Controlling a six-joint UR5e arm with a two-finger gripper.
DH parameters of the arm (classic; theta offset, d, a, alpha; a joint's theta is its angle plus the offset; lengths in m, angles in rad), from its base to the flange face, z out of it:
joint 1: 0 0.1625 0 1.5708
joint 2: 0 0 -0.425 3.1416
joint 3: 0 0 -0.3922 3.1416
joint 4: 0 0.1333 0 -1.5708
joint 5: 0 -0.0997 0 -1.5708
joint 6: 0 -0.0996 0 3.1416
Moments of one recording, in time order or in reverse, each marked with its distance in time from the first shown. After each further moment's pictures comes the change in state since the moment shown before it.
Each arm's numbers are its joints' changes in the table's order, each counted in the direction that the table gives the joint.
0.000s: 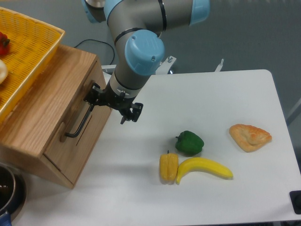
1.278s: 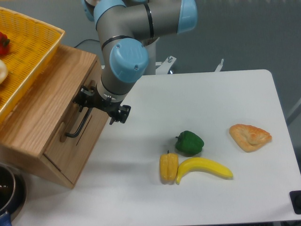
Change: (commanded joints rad) arm -0.038 -0.011 0.041 0.035 -0.005 0.031
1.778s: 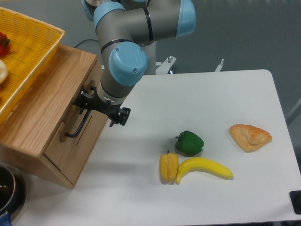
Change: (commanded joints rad) arm 0.000 -0.012 0.000 0.022 -0.002 -0.002
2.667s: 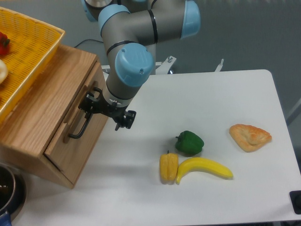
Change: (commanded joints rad) arm 0.031 -0.003 -0.003 0.029 -0.006 -0.009
